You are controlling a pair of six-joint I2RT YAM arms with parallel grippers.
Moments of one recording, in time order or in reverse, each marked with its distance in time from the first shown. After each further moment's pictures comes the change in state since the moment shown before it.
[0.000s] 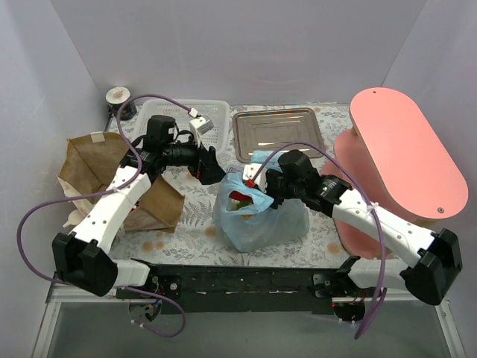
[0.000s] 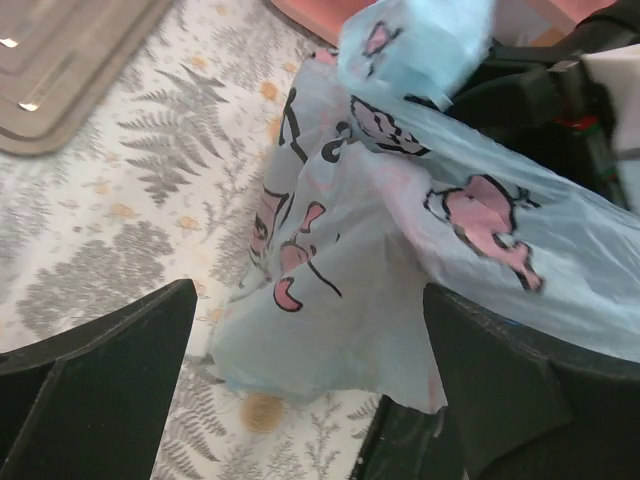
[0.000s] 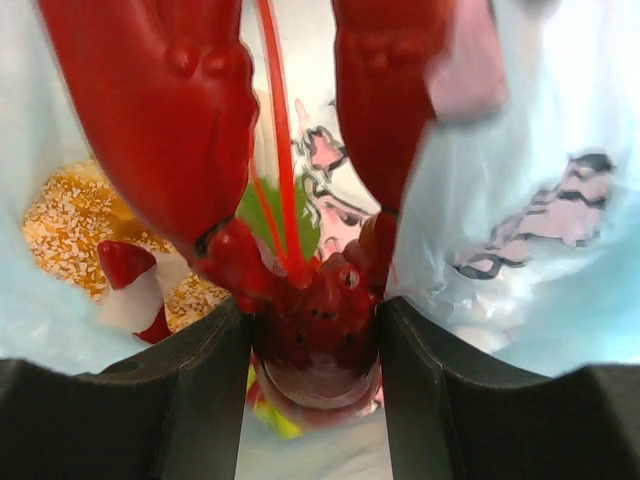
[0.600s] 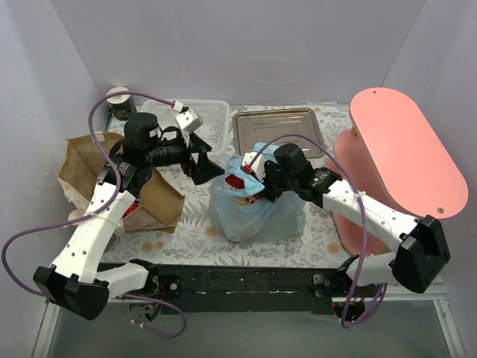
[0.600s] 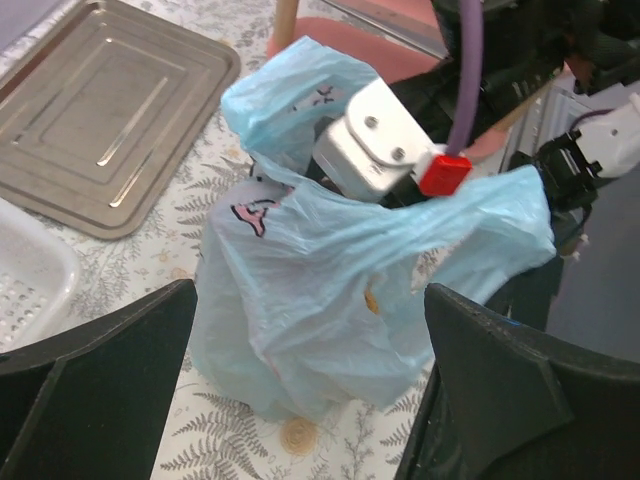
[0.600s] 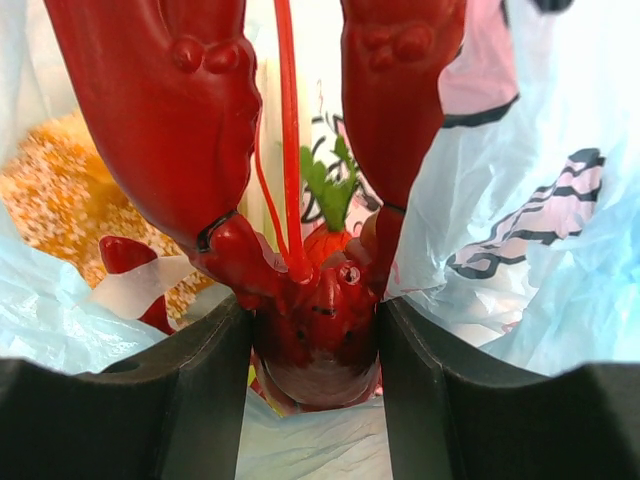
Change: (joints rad) left arm -0.016 -0.188 0.074 0.015 -0.101 0.055; right arm -0.059 0.143 0.045 0.052 0.049 0.094
